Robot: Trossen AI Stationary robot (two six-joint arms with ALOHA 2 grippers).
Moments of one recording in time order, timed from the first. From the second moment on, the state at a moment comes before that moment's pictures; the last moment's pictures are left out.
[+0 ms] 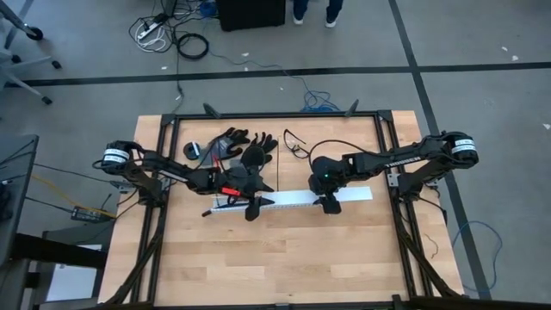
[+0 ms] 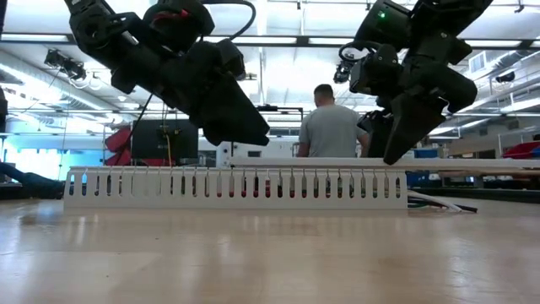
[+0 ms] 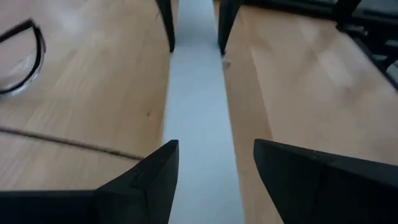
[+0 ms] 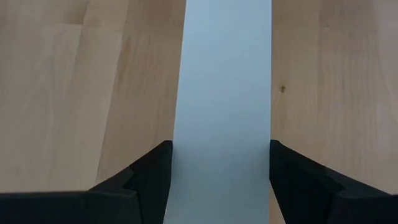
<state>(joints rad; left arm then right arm) -0.02 1.60 0.65 0.49 0.03 -0.17 -0.04 1.42 0.76 -0.31 -0.14 -0.10</state>
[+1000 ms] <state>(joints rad) -0.03 1.63 0.65 0.50 0.04 -0.18 -0.05 1.42 0.76 -0.31 -0.15 -0.09</state>
